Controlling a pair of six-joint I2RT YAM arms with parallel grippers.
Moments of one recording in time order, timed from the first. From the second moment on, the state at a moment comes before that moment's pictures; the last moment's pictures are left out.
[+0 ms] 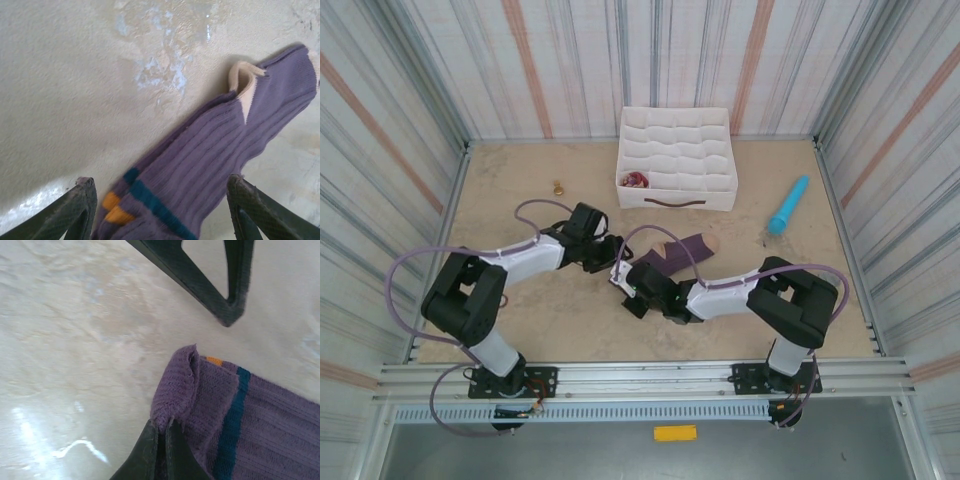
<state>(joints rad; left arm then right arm) -0.53 1.61 0.88 -0.25 0.34 -0.74 1.07 1.71 0.72 0.22 0.13 -0.01</state>
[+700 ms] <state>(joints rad) -0.50 1.47 0.73 -0.24 0.40 -0.76 0.68 1.66 0.63 0.23 -0.38 0.28</state>
